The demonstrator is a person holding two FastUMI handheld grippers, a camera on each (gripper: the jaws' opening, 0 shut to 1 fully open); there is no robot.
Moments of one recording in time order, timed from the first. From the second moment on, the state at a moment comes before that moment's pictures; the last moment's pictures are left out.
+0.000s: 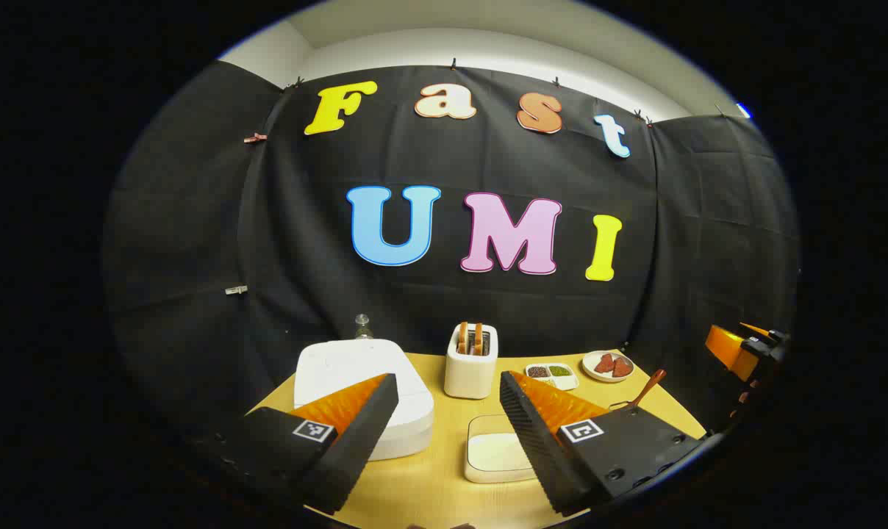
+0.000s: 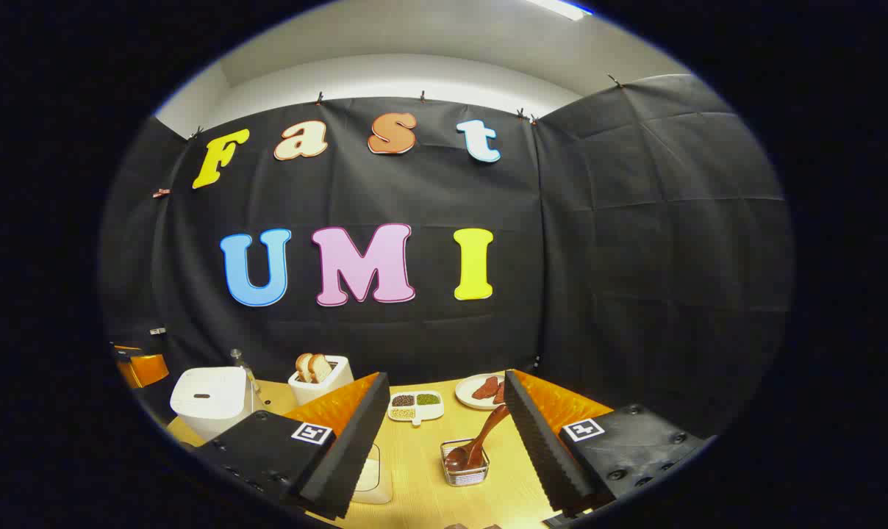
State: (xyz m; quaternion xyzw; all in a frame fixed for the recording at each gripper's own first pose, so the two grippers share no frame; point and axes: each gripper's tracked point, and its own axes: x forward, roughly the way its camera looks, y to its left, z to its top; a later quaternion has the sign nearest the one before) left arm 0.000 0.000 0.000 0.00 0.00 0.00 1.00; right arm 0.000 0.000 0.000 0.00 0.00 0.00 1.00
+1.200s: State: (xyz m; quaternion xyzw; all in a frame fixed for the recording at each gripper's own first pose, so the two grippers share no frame) left arm 0.010 0.058 -0.021 -0.04 0.02 0.05 1.00; right arm 0.008 0.016 -0.016 -0.01 0.03 0.03 1.00
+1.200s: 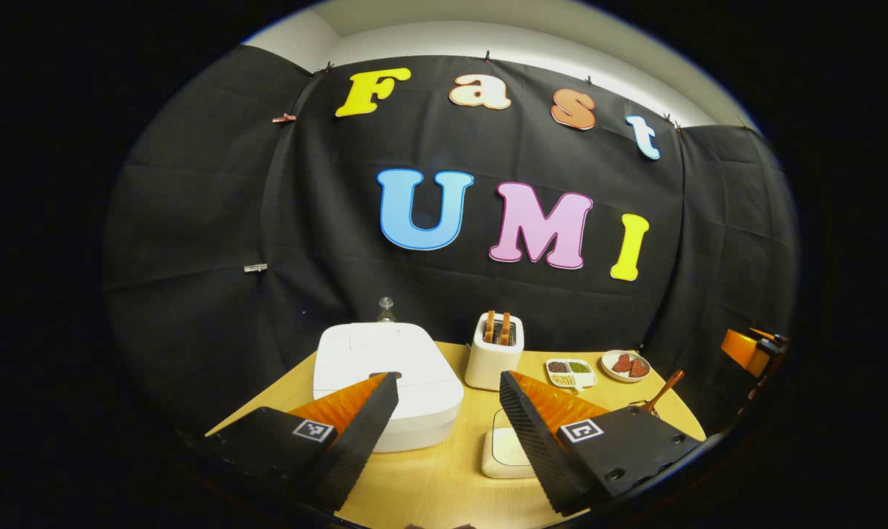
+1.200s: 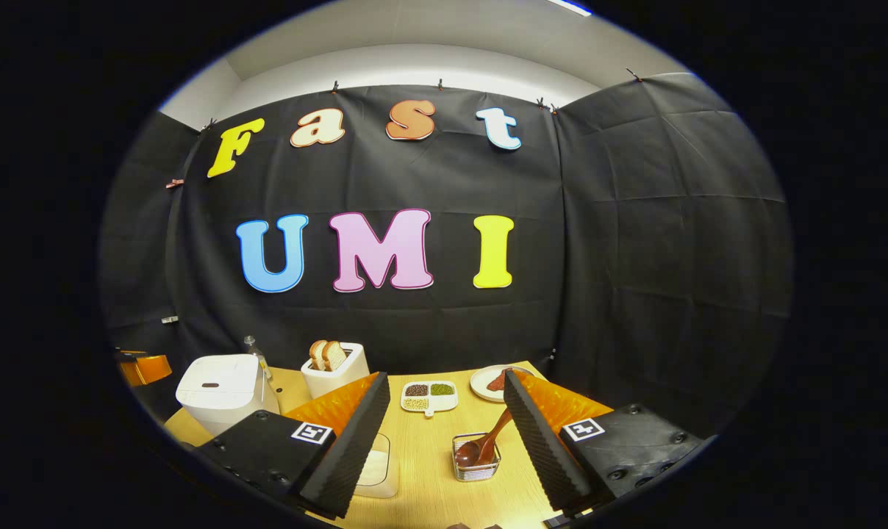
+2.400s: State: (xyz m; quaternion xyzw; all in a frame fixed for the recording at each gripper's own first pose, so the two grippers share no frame) left arm 0.142 0.143 -0.064 -0.09 0.14 0.03 0.99; right arm -0.017 0.009 -0.057 -0.03 0.07 0.01 1.00
